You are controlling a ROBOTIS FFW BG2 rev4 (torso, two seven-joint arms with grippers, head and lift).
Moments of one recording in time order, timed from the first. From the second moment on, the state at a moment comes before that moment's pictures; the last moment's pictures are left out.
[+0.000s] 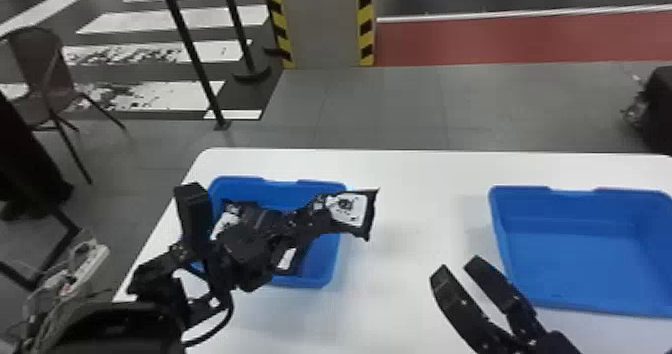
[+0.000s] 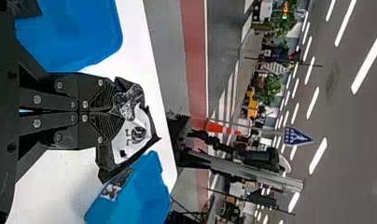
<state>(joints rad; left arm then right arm) 0.27 0.04 0.21 -2.04 0.01 0.49 -0.91 0.60 -0.16 0.20 -2.02 -0.65 0.01 0.53</state>
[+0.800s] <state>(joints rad) 0.17 0.05 0.04 -1.90 0.13 0.51 -0.95 0.34 -0.11 0.20 -1.76 -0.70 0.09 0.61</state>
